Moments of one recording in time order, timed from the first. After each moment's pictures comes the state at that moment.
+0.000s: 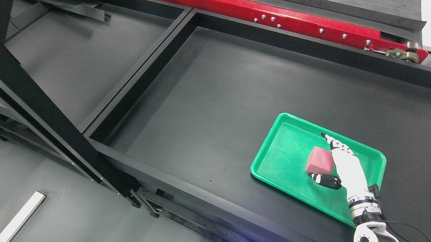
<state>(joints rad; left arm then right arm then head) 0.00 0.00 0.04 0.00 0.00 -0.11 -0.08 0.11 -0.06 0.00 -1.62 0.94 -0.12 0.12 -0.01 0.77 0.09</state>
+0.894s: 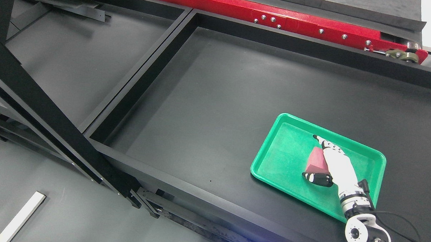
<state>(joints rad) 0.00 0.00 0.04 0.00 0.00 -0.11 -0.08 0.05 -0.07 0.05 -1.52 0.95 -0.06 0.13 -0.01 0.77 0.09</state>
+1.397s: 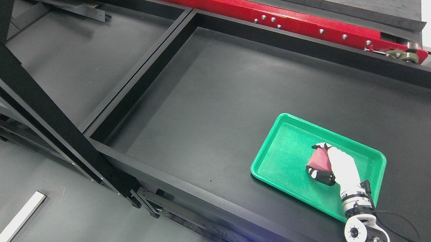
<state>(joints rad) 0.00 0.00 0.04 0.00 0.00 -0.11 -0.08 0.05 -0.07 0.05 -1.50 0.94 -0.04 0.05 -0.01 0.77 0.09</state>
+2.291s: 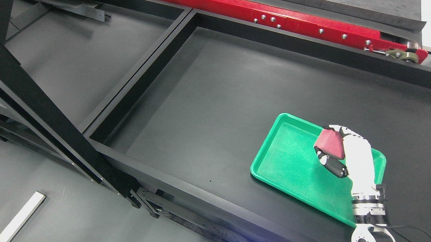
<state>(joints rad) 0.00 0.00 0.04 0.00 0.00 -0.11 -0.08 0.10 -0.07 -0.01 -1.56 0.90 -0.36 -0.26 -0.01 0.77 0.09</state>
